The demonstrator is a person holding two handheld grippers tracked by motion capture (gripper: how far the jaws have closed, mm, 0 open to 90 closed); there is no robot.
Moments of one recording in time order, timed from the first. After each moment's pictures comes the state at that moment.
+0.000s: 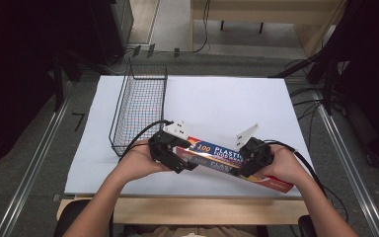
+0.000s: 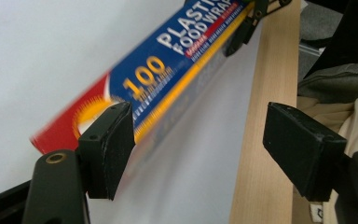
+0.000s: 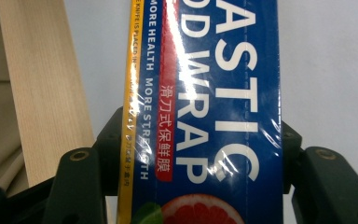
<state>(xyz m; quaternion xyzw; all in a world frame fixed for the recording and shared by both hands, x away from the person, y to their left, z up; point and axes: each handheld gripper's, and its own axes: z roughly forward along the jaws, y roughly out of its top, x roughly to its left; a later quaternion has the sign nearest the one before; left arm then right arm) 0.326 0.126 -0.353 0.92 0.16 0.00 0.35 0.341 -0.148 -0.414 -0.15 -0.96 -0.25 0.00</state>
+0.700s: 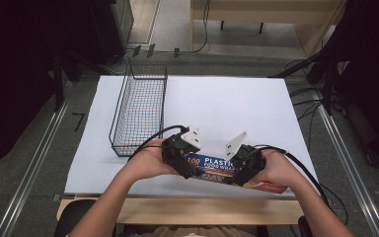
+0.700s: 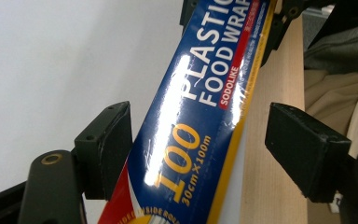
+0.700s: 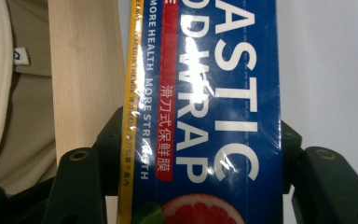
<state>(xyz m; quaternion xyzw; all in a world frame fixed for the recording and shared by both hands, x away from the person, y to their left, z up) 0.325 0.098 -0.373 0.95 0.11 0.01 0.29 0.322 -0.123 -0.408 -0.07 -0.97 -0.25 0.01</state>
